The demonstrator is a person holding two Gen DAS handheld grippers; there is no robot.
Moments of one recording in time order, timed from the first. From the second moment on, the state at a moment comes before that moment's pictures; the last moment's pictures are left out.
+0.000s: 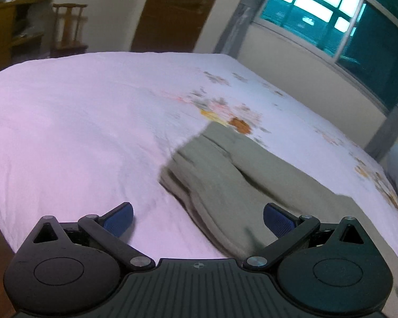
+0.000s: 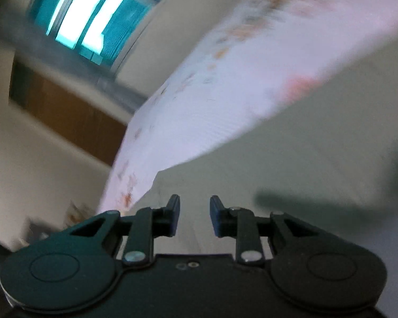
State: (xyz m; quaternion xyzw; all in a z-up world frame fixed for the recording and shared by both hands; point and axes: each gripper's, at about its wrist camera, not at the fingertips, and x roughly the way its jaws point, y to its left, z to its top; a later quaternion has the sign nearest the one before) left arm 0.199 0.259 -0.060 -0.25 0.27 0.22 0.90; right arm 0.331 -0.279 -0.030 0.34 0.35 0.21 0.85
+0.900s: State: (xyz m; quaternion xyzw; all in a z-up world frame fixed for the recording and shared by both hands) left arm 0.252 0.272 -0.086 -0.18 0.31 0.26 0.90; right arm 0.505 -0.052 -0.065 -0.08 0.40 0.30 0.86
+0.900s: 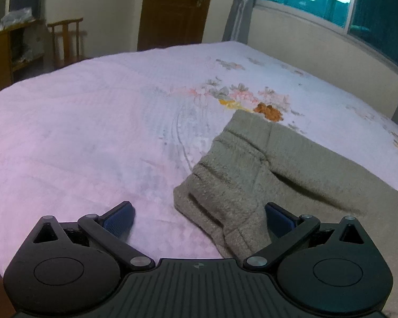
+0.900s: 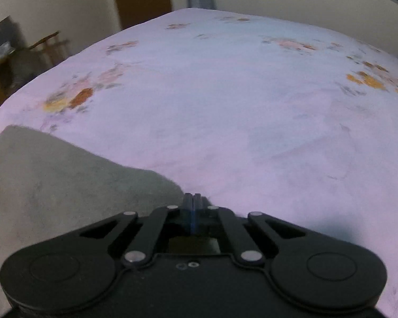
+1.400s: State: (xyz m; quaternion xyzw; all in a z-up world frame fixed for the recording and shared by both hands) left arm 0.227 0.242 -0.060 -0.18 0.29 0.23 0.91; right arm 0.367 -0.239 -0.002 0.21 0.28 0.21 0.91
